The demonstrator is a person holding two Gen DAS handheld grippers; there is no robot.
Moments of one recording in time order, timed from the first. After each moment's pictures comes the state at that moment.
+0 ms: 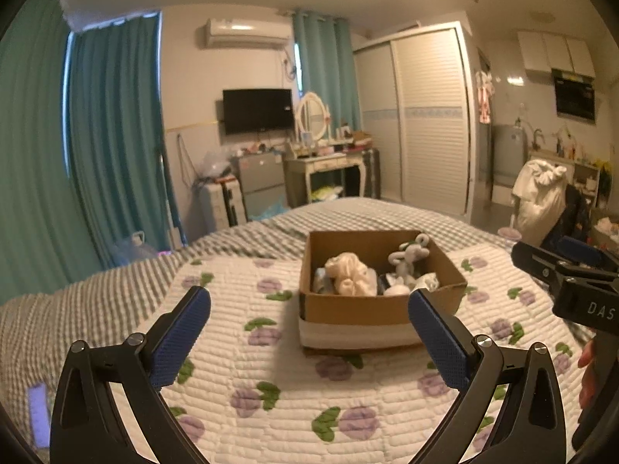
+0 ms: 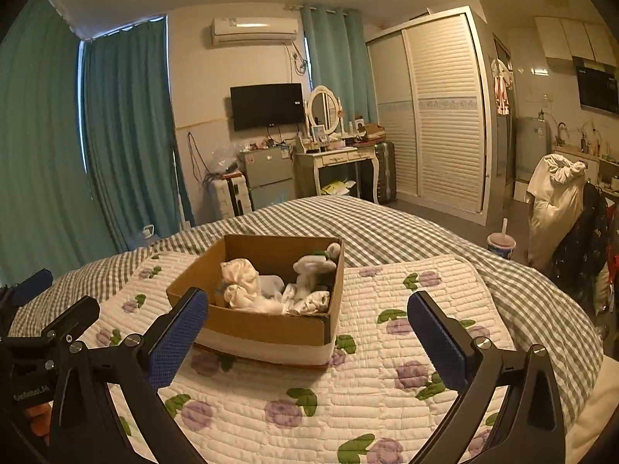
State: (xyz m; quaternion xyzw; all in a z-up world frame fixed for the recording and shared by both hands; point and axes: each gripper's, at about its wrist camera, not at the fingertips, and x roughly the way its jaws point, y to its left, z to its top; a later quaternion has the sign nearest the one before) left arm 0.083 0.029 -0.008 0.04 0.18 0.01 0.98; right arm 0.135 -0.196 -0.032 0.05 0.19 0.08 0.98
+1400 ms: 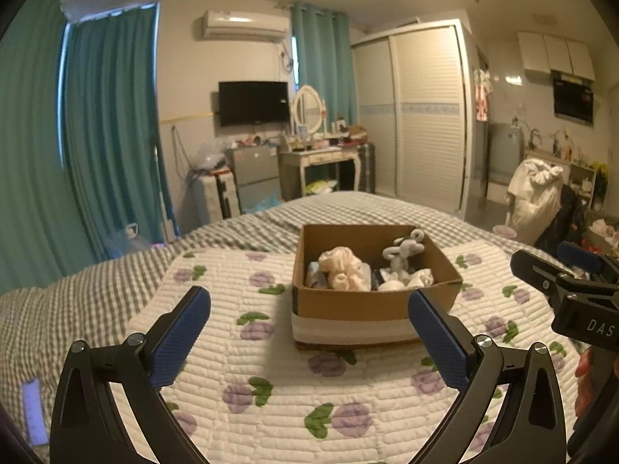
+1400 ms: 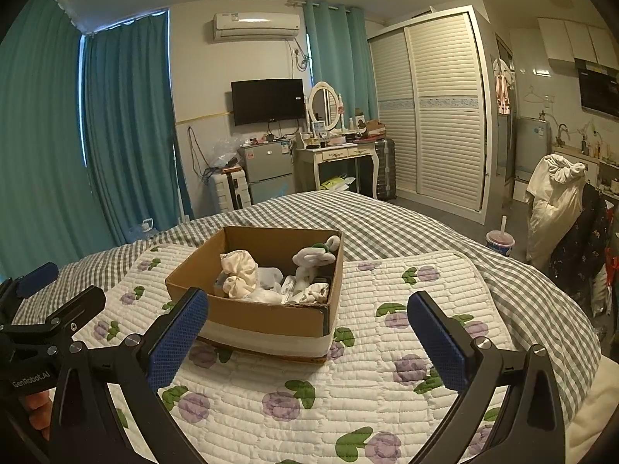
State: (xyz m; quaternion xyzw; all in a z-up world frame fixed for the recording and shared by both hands) left arm 0.089 0.031 -0.013 0.03 0.19 0.00 0.98; right arm 0.128 -0.190 -0.031 0.04 0.20 0.07 0.98
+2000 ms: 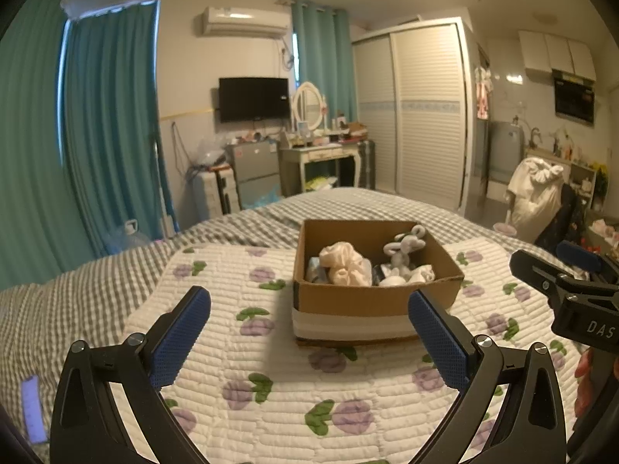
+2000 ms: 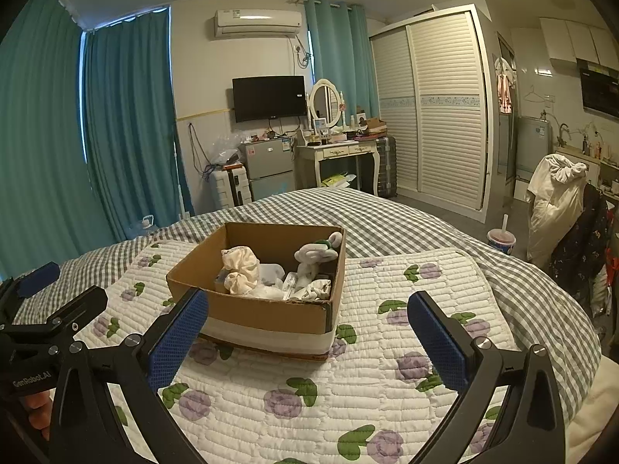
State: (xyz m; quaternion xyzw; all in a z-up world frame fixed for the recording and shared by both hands) left arm 0.090 0.031 -0.016 0.03 0.19 0.00 0.98; right arm 0.129 -0.189 -0.035 0.03 0.20 0.08 0.98
